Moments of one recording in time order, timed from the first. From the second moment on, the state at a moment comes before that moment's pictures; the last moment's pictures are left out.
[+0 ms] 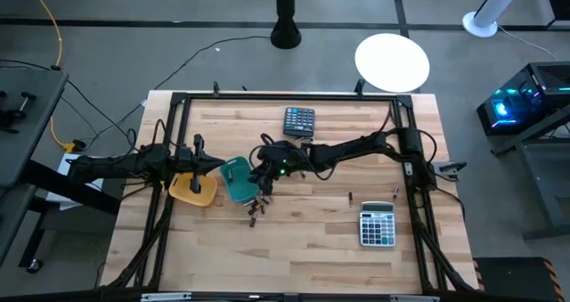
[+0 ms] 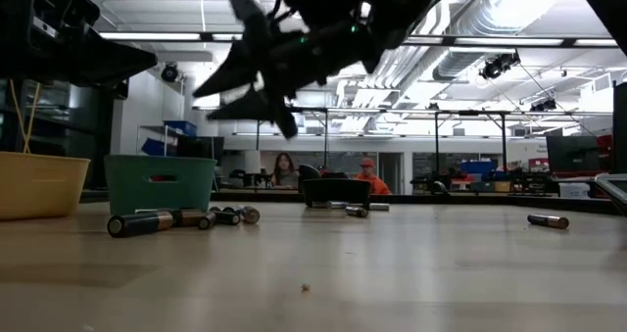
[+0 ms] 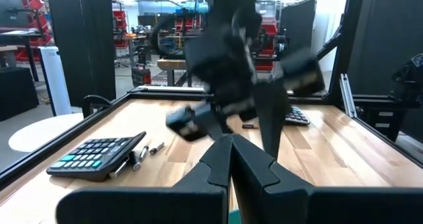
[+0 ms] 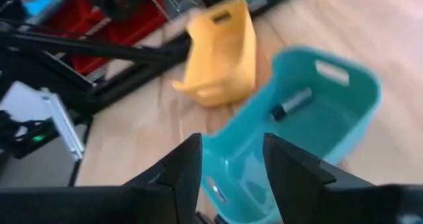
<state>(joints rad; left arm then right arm) 0.01 0.01 0.01 0.02 -0.07 0.00 -0.03 2.07 1.41 0.22 -0.17 0.50</state>
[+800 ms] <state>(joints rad) 0.01 0.01 0.01 0.02 -0.07 0.00 0.00 2.00 1.36 0.02 -0.08 0.54</state>
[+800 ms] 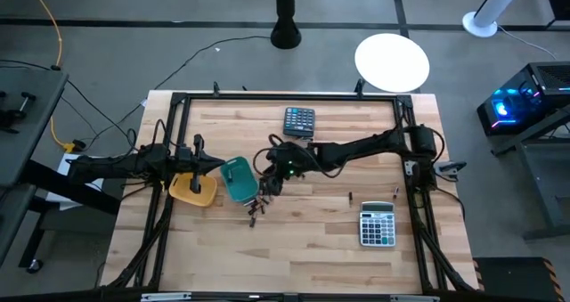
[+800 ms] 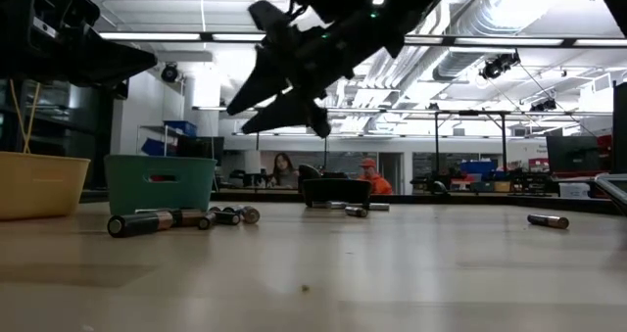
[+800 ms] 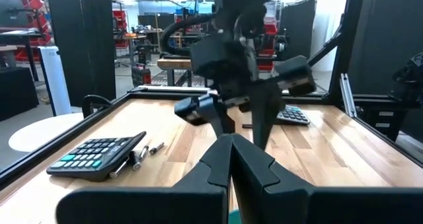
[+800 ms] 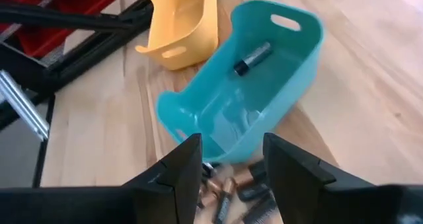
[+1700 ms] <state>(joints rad) 0.01 0.01 0.01 0.02 -0.07 0.00 0.00 2.50 2.20 -0.86 0.17 0.39</state>
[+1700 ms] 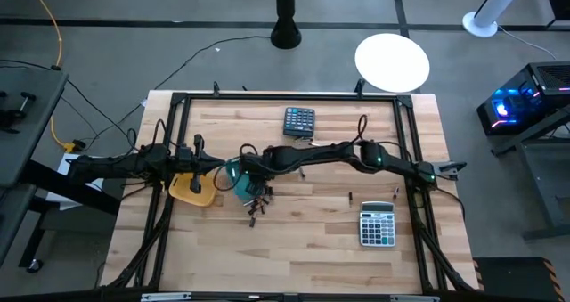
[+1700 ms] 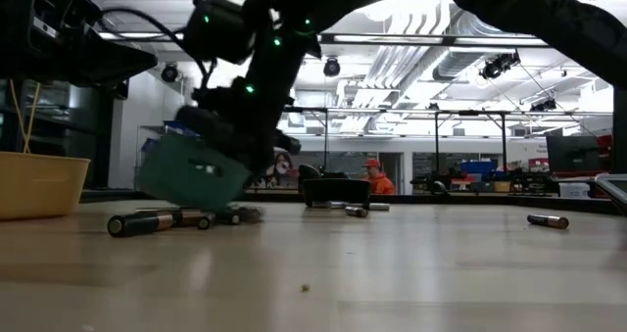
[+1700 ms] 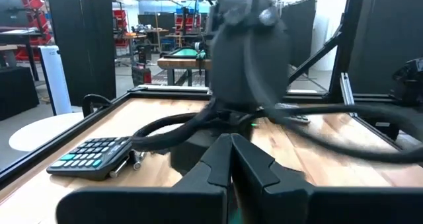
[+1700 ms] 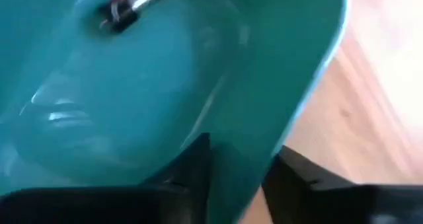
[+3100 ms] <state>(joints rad) 0.01 0.01 0.01 0.02 -0.07 0.00 -0.05 1.28 0.65 -0.60 0.29 1.27</state>
